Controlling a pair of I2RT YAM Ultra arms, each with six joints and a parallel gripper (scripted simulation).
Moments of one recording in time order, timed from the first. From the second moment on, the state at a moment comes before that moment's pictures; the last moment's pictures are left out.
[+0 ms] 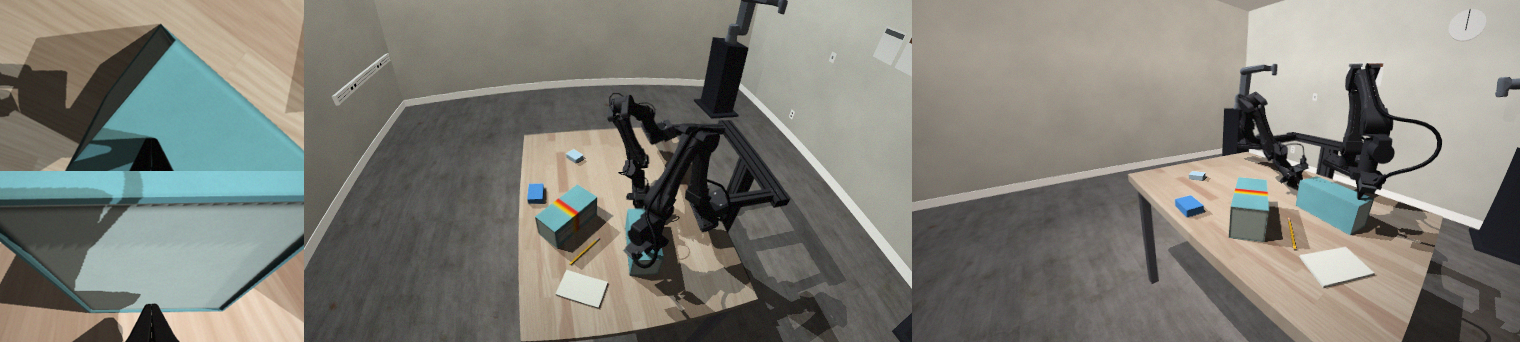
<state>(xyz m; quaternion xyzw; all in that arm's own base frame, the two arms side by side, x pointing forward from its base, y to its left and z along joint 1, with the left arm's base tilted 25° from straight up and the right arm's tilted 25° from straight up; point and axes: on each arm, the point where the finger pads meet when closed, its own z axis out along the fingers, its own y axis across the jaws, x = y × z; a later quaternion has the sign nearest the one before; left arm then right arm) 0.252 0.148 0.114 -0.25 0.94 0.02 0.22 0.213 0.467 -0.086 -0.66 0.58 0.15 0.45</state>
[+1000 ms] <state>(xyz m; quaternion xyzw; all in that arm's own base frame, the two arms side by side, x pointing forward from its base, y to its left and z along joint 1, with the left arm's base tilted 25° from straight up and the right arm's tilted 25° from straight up) 0.252 0.148 0.114 -0.25 0.94 0.02 0.22 0.216 0.477 -0.084 -0.65 0.58 0.15 0.46</state>
